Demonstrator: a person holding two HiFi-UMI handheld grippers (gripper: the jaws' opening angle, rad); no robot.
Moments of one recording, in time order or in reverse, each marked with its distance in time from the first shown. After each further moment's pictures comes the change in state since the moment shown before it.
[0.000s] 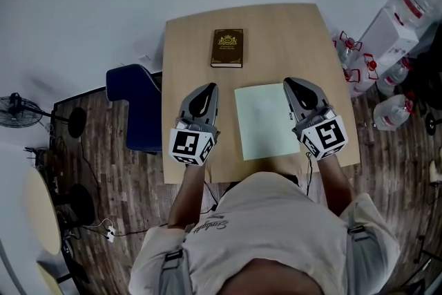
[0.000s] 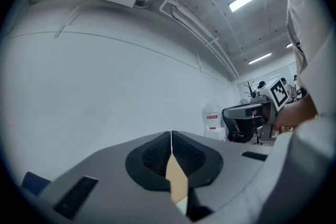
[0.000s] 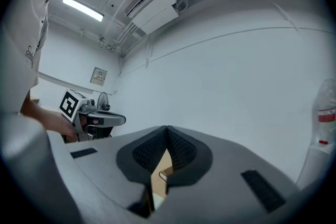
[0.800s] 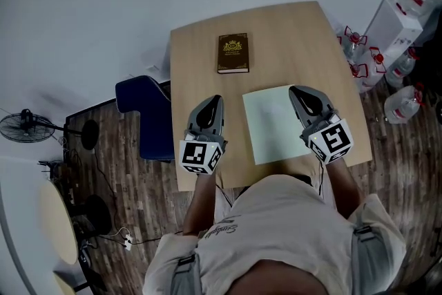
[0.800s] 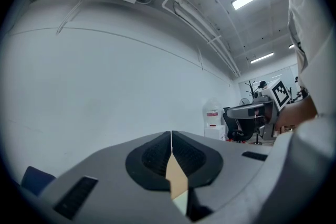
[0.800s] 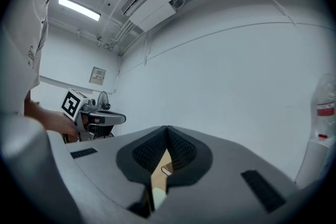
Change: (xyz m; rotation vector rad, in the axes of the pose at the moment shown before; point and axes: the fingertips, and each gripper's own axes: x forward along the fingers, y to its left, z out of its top) left arm -0.003 0.002 -0.021 -0.027 0.038 0.005; right arm -0.007 0.001 -0.024 0.032 0.043 0.001
